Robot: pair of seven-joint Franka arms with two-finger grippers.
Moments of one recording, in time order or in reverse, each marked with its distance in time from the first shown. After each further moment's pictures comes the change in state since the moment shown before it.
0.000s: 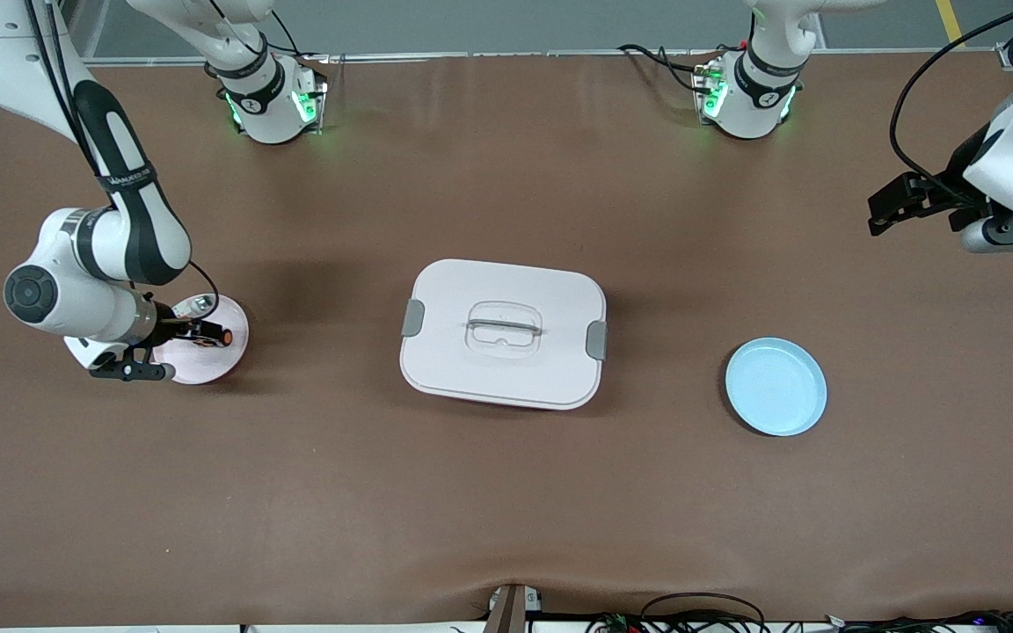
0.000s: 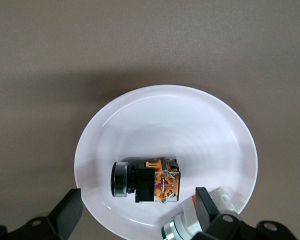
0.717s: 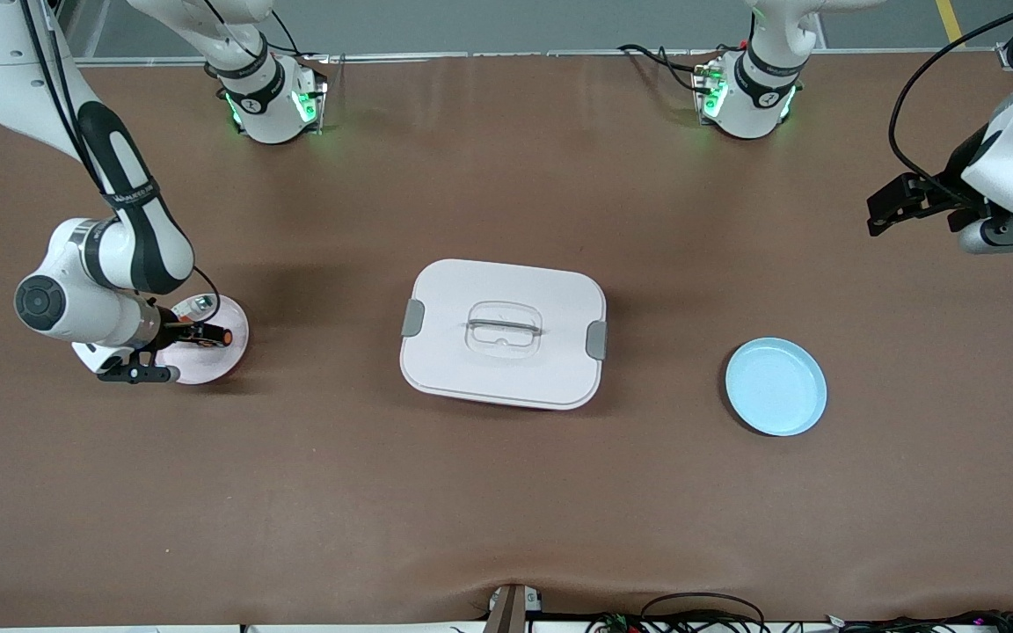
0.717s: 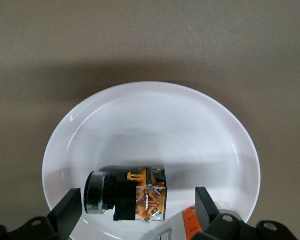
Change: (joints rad) left arm 0.000 0.002 -0.001 -0.001 0.000 0.000 0.000; right arm -0.019 0.060 -0.008 -0.001 0.000 0.043 -0.047
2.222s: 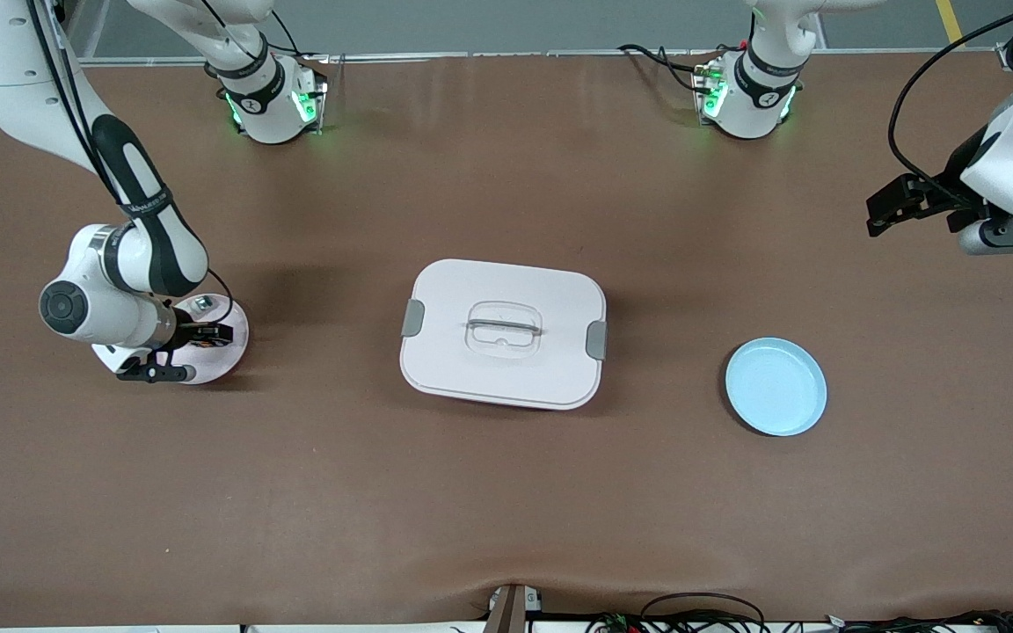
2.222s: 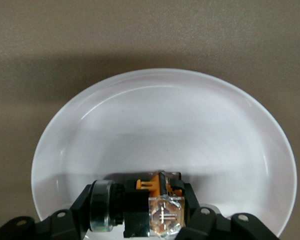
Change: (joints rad) left arm 0.000 0.001 0.000 0.000 0.000 0.000 0.000; right arm 0.001 0.033 0.011 -0.019 0.001 0.042 0.000
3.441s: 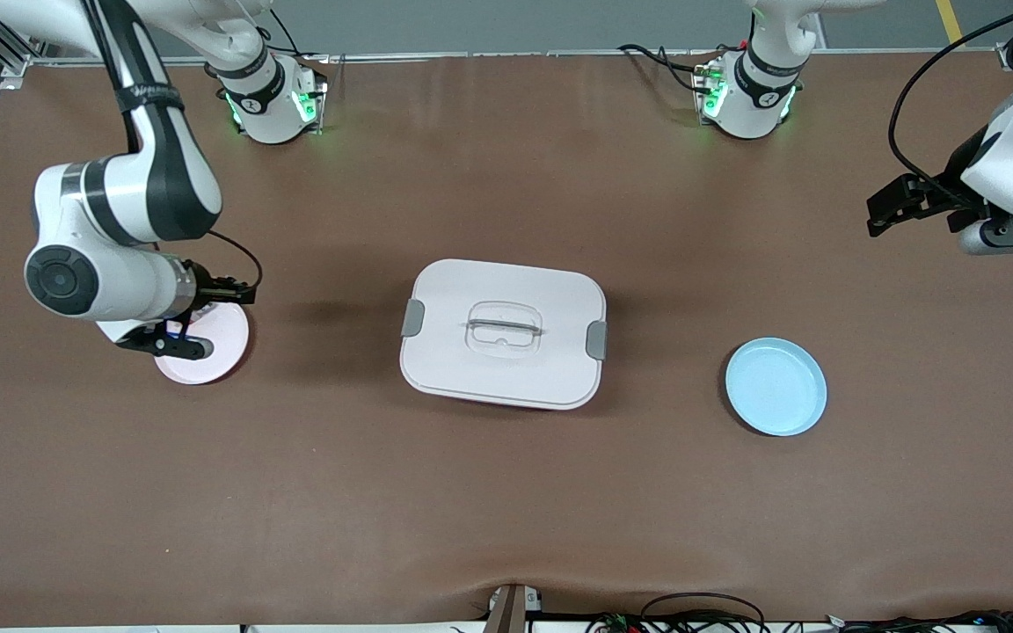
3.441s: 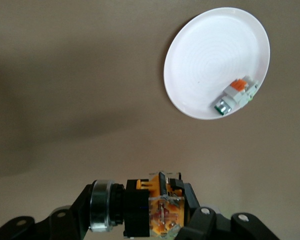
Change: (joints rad) left arm 0.001 0.000 0.000 0.000 0.000 0.000 0.000; right arm 0.282 -0.235 0.016 0.309 0.002 -0.730 0.502
